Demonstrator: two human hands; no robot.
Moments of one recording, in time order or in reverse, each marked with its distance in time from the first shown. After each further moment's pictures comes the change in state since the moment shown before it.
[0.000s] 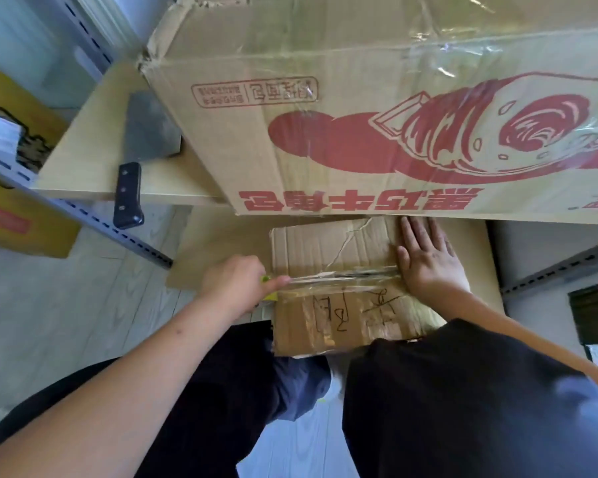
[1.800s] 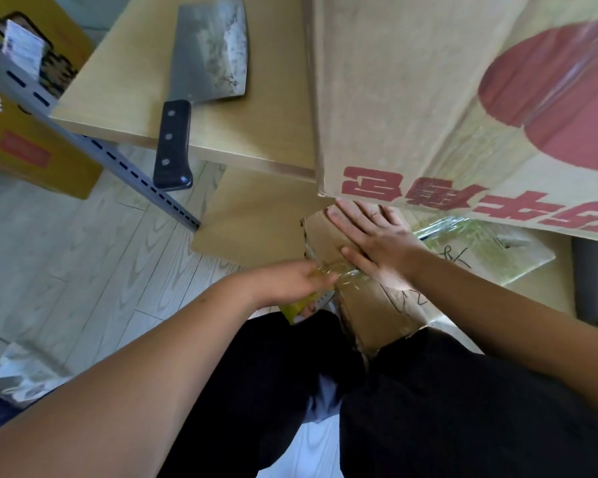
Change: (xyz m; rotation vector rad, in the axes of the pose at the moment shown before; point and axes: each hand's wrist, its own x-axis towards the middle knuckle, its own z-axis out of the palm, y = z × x) left_hand 0.027 -0.030 0.042 -0.883 -0.563 0.163; right_hand 0.070 -0.142 0.030 -0.142 -0.208 -0.710
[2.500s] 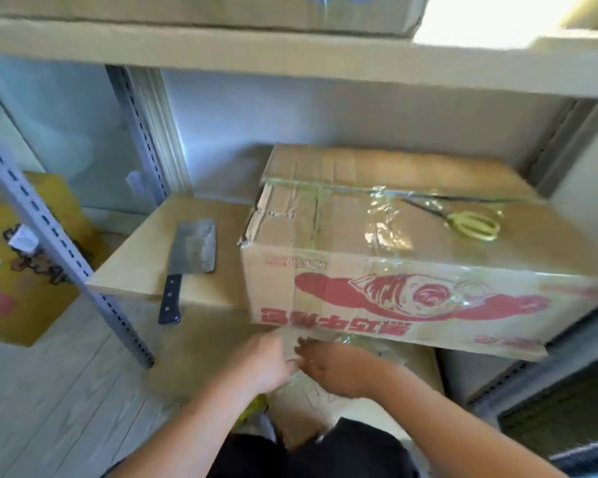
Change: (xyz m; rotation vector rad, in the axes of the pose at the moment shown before) left_hand -0.105 0.138 0.018 0.416 0.409 -0.022; right_hand -0.135 -0.081 -0.181 0.249 -0.202 0.197
